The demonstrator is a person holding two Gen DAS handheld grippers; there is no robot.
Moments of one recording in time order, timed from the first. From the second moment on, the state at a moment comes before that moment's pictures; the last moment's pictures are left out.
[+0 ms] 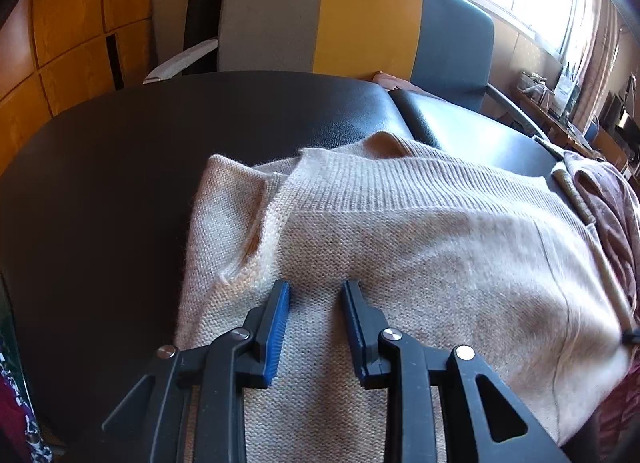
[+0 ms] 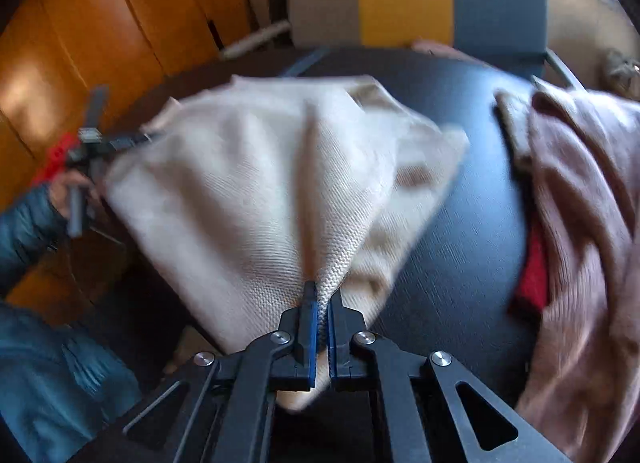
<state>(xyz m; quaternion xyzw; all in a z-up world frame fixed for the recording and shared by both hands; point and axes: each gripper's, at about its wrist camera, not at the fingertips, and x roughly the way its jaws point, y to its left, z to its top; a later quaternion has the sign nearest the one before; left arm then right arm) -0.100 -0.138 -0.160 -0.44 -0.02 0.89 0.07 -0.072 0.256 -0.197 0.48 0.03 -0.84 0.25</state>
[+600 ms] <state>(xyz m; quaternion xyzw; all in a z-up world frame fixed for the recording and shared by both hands) -0.026 -0.037 -0.130 -0.41 0.01 0.88 0.25 -0.169 0.260 -0.192 0.45 -0.09 -0.87 0.17</state>
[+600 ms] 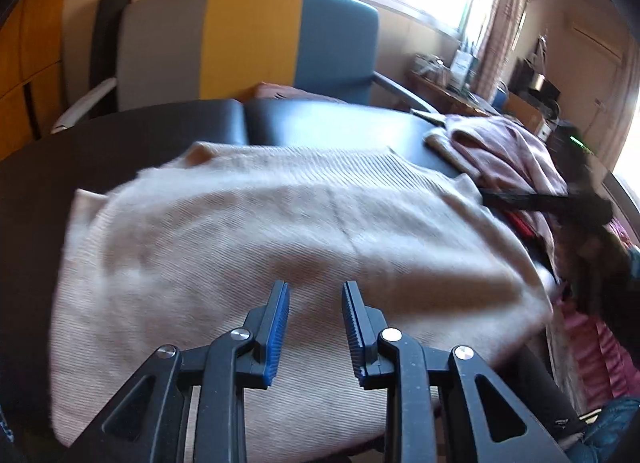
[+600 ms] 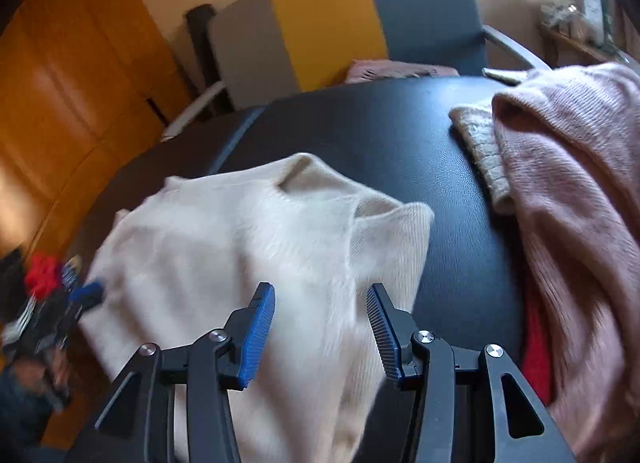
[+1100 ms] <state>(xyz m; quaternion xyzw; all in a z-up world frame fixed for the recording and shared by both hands) 0.013 -0.028 -0.172 -0.45 -0.02 0.86 0.22 -0.212 0.228 -0.193 0.44 0.07 -0.89 0.09</state>
